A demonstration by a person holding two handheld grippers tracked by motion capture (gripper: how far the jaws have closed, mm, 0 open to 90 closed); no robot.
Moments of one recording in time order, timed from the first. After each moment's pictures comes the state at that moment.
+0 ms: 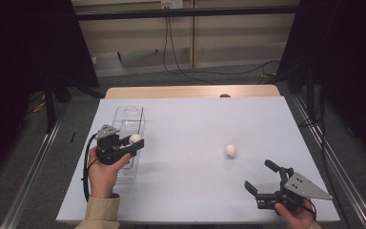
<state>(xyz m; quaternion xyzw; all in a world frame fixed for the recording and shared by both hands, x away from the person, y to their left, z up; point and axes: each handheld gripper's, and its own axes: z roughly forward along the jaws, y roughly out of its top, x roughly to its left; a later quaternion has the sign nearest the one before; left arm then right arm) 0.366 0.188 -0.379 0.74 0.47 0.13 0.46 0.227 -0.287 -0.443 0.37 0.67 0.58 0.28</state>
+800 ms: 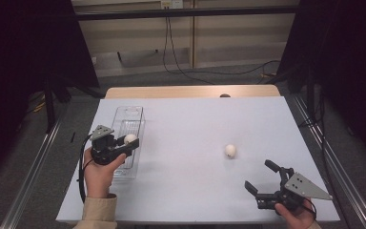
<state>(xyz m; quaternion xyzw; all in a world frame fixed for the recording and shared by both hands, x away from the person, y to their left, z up) 0.366 0.200 -0.380 0.74 0.48 0.14 0.46 0.227 -0.287 -0.443 0.37 0.67 0.58 0.28</state>
